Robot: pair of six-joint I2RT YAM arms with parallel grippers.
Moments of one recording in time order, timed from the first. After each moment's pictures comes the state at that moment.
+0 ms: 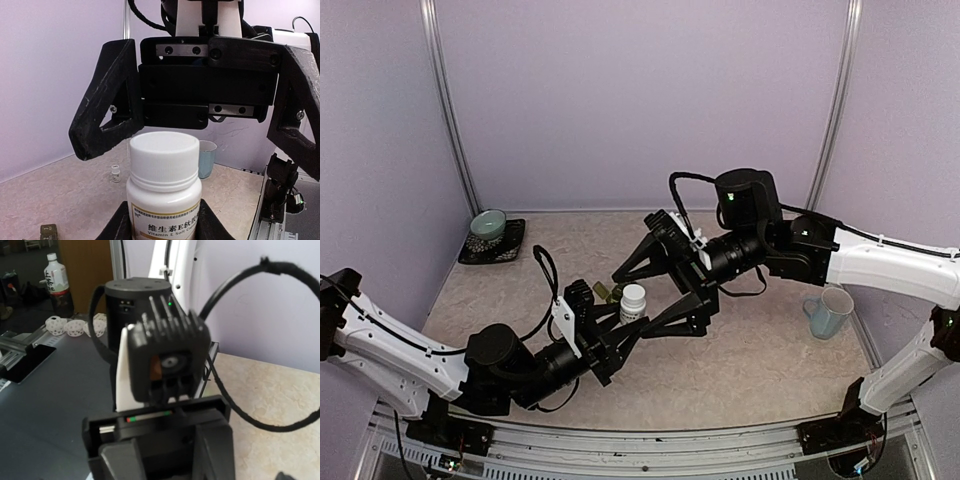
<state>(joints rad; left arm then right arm) -1.46 1.37 0.53 1.06 -0.50 0.09 1.02 1.44 1.26 -0.16 -0.91 -0.29</state>
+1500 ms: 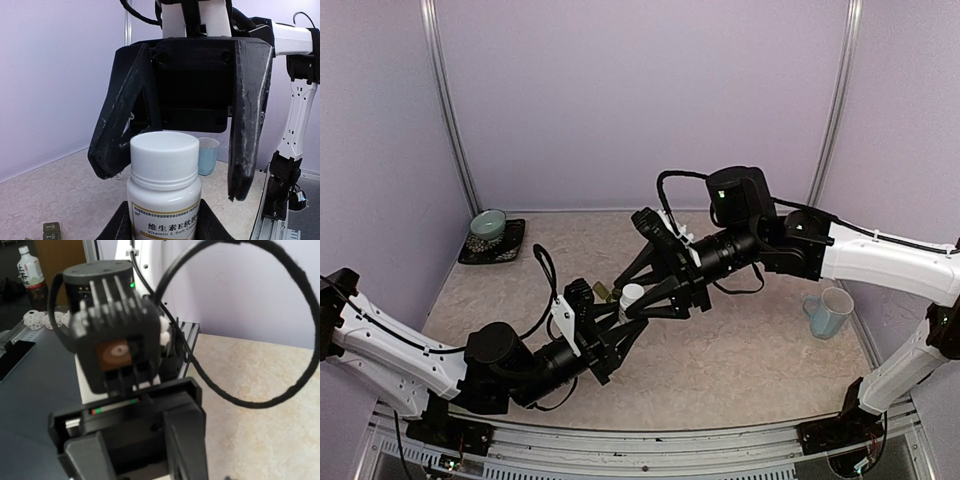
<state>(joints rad) -1.46 1.36 0.53 1.03 -0.50 0.08 1.02 1.47 1.31 -0.23 -0.83 -0.28</state>
